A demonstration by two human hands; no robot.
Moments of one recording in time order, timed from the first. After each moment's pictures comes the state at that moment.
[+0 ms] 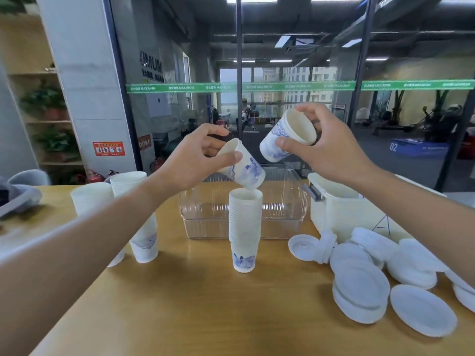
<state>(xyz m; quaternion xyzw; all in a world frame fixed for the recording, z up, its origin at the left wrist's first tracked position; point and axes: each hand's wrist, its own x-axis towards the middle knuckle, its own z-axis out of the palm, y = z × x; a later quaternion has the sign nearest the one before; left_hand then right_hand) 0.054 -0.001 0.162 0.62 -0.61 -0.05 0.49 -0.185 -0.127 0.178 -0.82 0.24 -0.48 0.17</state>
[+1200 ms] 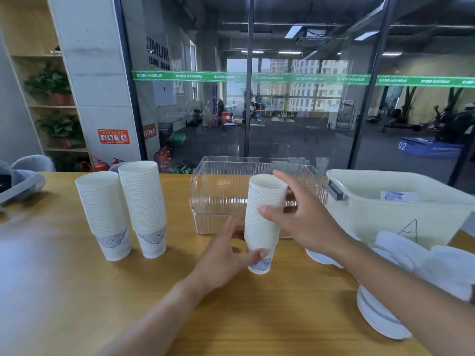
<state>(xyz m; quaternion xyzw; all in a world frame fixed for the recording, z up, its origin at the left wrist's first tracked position) 0.040 -0.003 -0.023 0.62 -0.57 -0.17 0.50 -0.135 -0.100 0.065 -0.85 0.25 -0.35 0.31</state>
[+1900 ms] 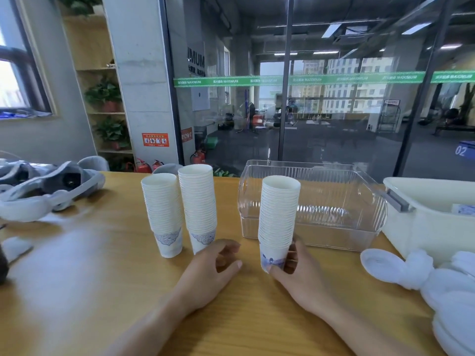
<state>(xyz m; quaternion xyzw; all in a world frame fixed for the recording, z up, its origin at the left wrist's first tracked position) 0.128 0.082 -0.045 0.73 -0.50 -0.10 0.45 -0.059 -0.063 -0.045 -0.82 0.31 -0.29 0.39</state>
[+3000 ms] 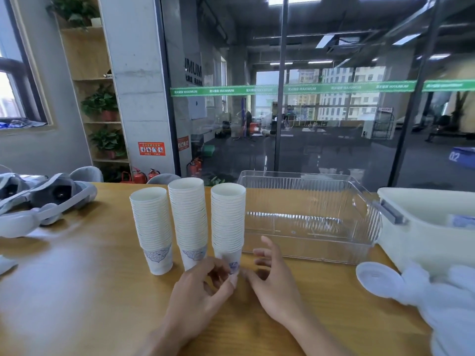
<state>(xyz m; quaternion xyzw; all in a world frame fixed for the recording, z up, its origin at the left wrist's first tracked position) 0.108 0.092 -0.038 0.70 -0.49 -0.01 0.51 -0.013 -0.053 -0.049 -0.78 0.29 -0.32 0.46</state>
